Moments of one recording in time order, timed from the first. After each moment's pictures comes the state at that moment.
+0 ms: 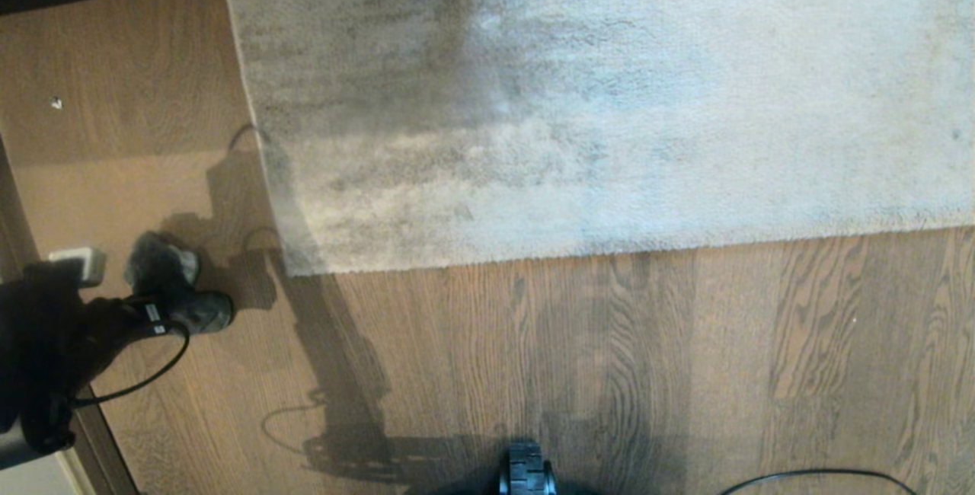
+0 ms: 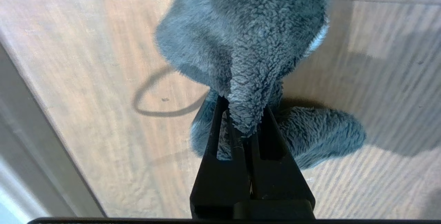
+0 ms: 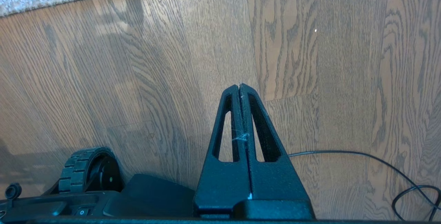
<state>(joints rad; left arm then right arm) 0.49 2.14 -0.52 -1.40 -0.21 0.01 0.00 0.00 0.00 -0.01 -0.05 0.10</state>
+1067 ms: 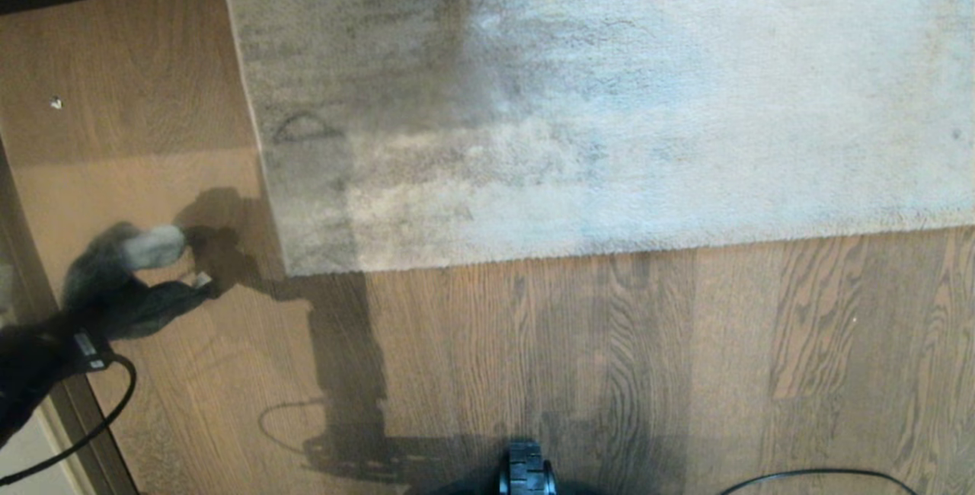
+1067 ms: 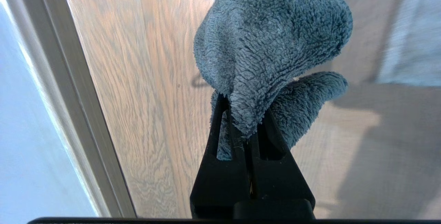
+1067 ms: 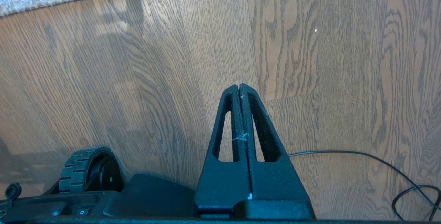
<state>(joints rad) 0.51 1.67 -0.11 -1.45 -0.22 0.01 0.00 0.00 0.00 -0.01 -0.05 0.10</state>
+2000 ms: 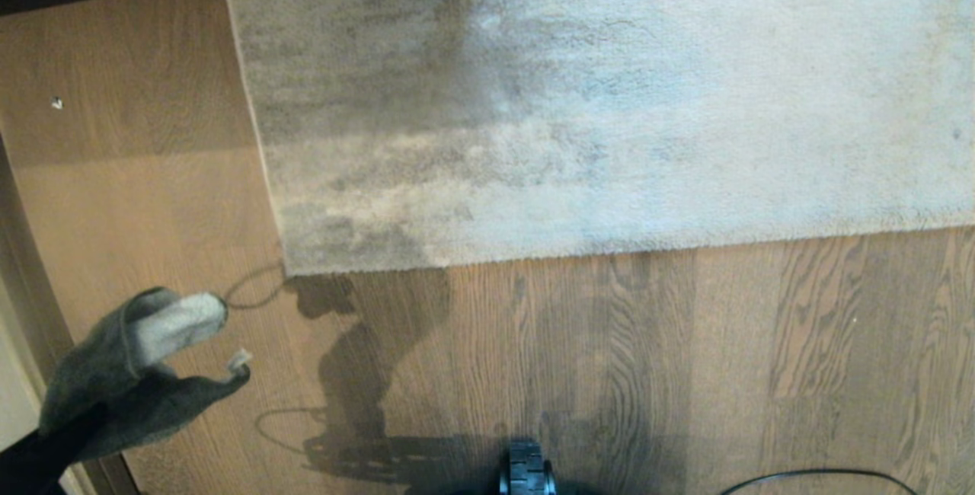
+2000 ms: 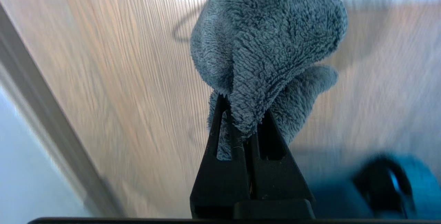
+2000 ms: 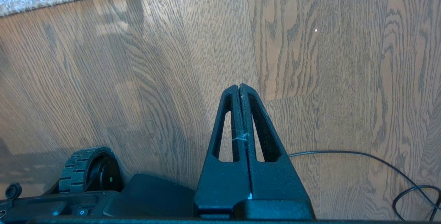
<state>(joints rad) 0.17 0.68 -0.05 -0.47 -0.13 0.02 0.00 0.00 0.00 -0.01 -0.06 0.10</state>
